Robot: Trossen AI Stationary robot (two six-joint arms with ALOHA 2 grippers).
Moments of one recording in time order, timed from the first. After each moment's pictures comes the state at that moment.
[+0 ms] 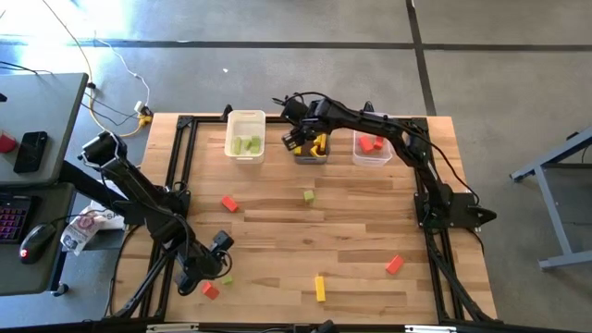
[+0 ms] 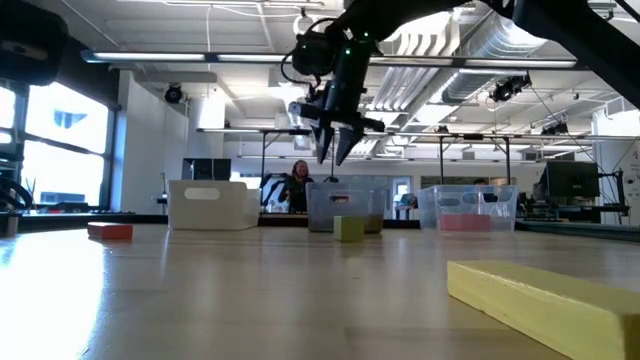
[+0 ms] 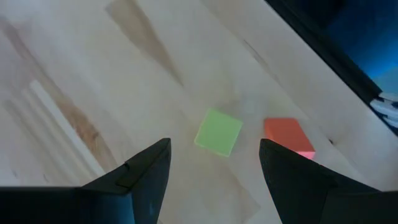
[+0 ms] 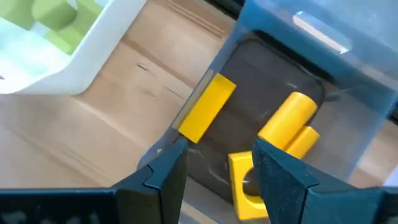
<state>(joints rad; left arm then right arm) -0.71 1.27 0.71 -0.50 -0.06 -0.10 -0.39 2.19 2.07 -1.06 0.21 0.55</state>
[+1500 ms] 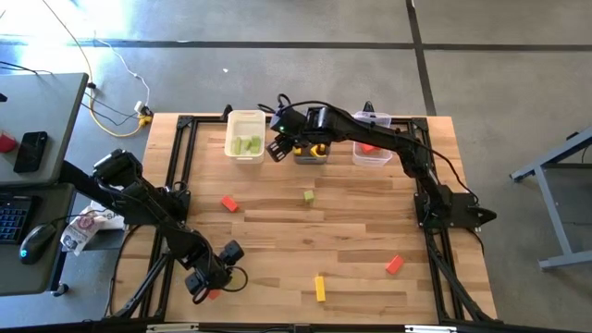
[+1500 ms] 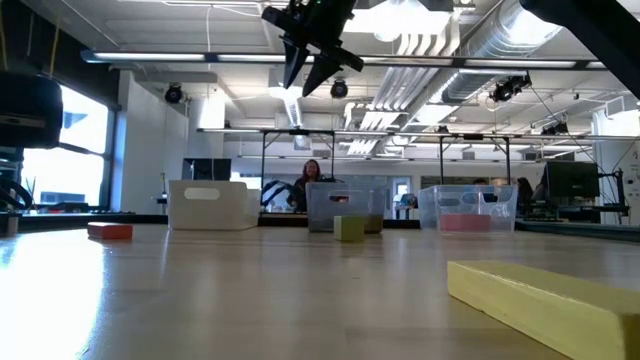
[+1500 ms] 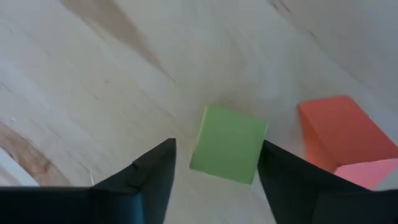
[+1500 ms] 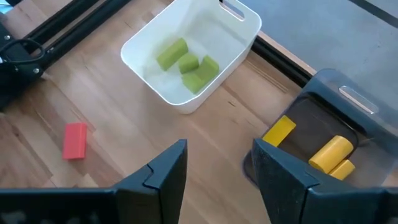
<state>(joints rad) -0.69 1.55 0.71 -0.36 -0.04 0.06 -0.19 2.16 2.35 -1.14 0.29 0.53</state>
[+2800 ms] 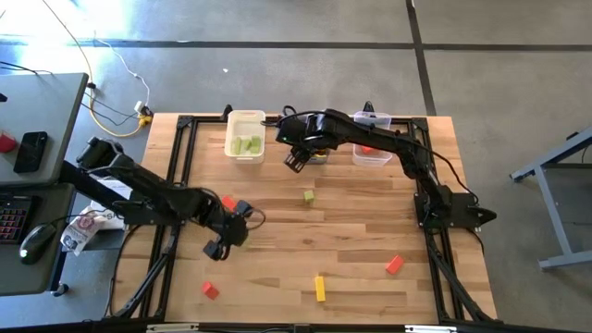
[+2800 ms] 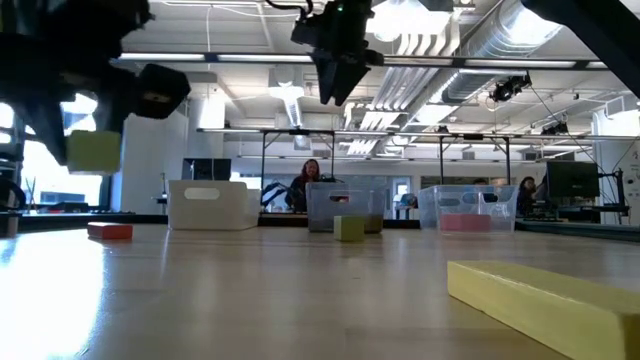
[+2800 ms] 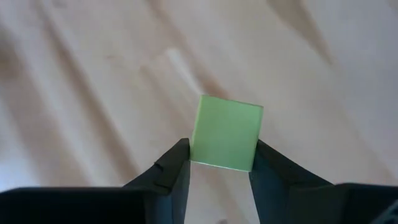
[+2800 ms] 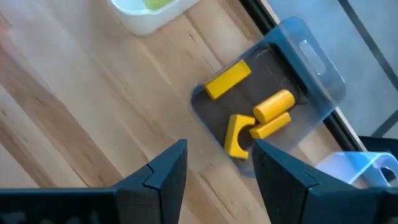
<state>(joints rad) -0.28 1.29 0.71 -0.52 -0.01 0.22 -0.17 2.16 2.35 -1.42 0.35 0.38</state>
